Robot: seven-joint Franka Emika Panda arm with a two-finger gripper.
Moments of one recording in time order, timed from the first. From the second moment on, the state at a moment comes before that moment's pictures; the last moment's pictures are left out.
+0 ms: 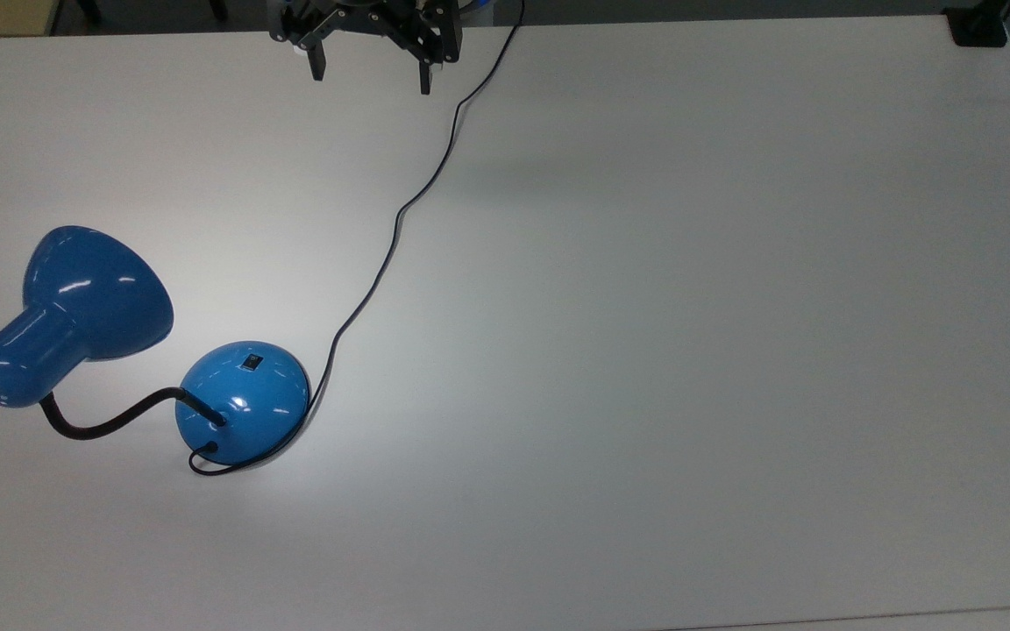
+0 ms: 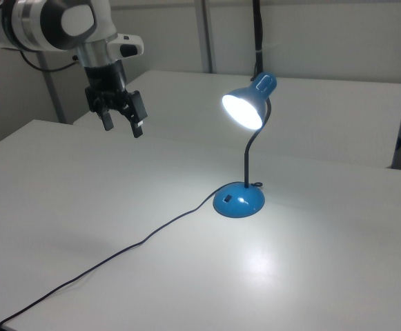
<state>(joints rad) 0.06 0.06 -0.04 -1.58 -0.04 1.67 0.11</state>
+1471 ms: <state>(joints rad) 0.06 0.07 -0.04 -1.58 -0.04 1.67 0.00</state>
